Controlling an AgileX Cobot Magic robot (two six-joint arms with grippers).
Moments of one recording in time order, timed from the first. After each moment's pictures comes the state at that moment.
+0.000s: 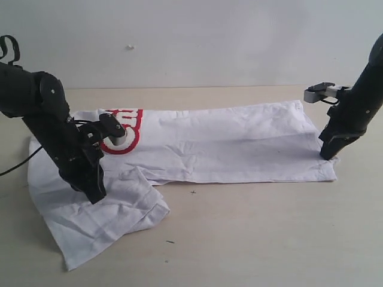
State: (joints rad) left arm -0.31 2.09 -1.23 -0.27 0.79 0.89; right arm -0.25 2.36 -1.76 0.25 1.17 -0.86
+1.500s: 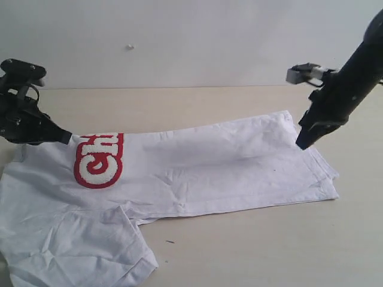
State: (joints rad) left arm -0.11 1.80 -1.00 -0.58 0.28 0.82; right arm -0.15 2.17 -1.60 0.39 1.14 -0.88
